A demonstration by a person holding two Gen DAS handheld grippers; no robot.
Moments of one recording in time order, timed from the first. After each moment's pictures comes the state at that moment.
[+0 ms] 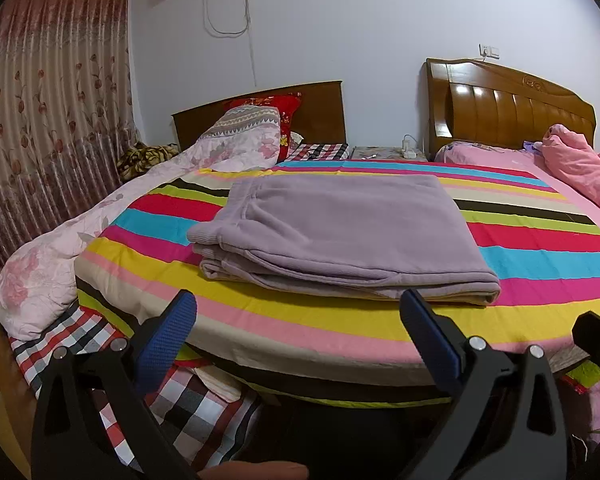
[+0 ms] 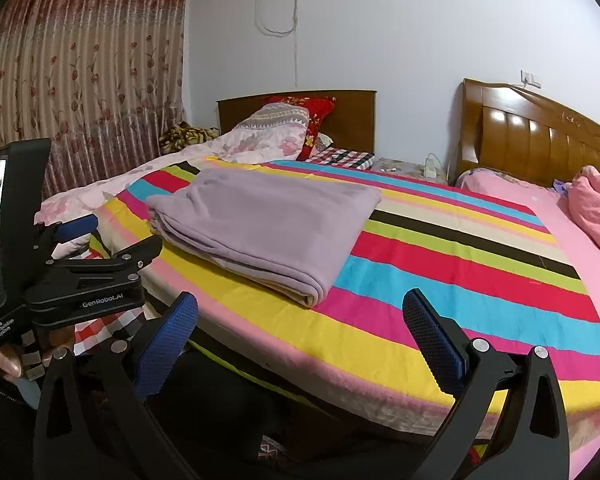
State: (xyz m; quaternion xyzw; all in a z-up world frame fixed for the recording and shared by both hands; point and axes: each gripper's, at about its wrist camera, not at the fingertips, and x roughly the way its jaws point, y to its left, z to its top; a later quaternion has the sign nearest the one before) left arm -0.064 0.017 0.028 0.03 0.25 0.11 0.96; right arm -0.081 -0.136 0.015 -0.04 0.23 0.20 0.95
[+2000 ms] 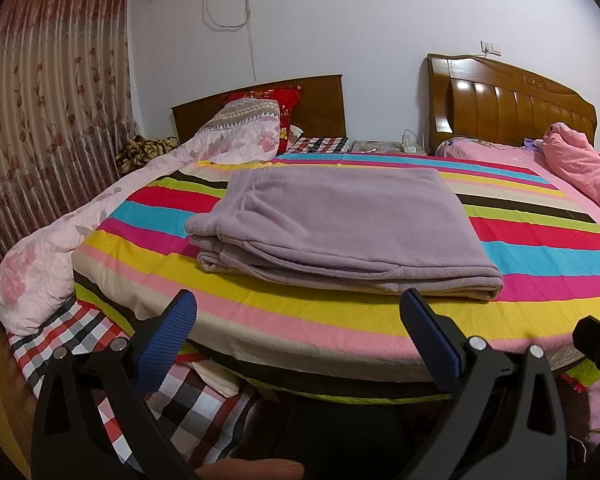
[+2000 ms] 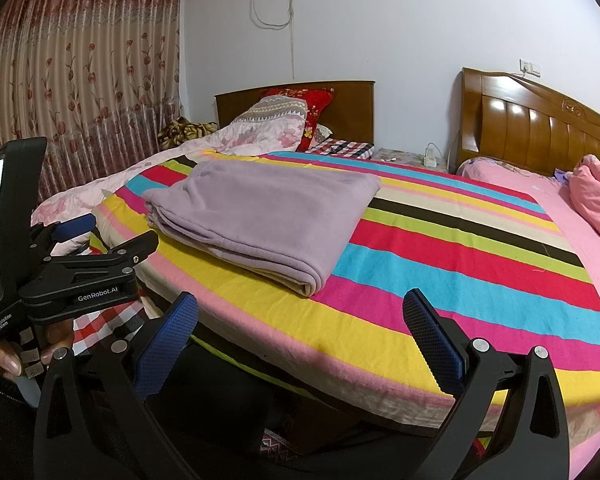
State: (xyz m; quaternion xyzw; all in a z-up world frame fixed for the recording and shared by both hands) left arm -0.062 0.021 0.021 0.03 0.26 0.11 0.96; right arm -0.079 -0.141 0.009 -0.03 0.24 0.19 0.95
